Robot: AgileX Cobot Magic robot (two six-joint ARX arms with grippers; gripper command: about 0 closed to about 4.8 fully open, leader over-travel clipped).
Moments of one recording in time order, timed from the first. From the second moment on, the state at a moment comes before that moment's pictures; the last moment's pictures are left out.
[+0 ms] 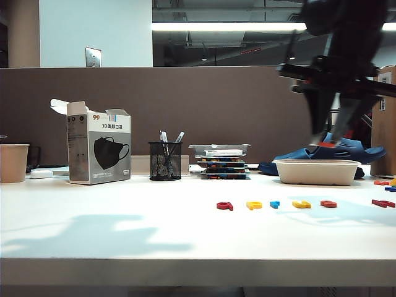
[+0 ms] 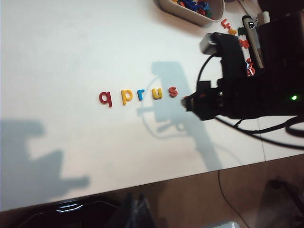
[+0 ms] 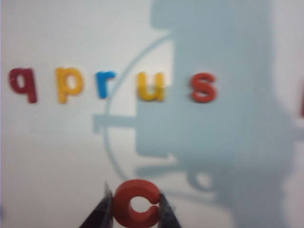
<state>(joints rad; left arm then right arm) -0.96 1.42 1.86 -1.22 -0.22 -0.84 0.31 1.72 1.46 -1.04 -0.13 0.25</state>
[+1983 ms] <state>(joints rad) -0.96 1.42 1.86 -1.22 -0.22 -0.84 0.58 1.76 1.13 -0.64 -0.03 0.49</state>
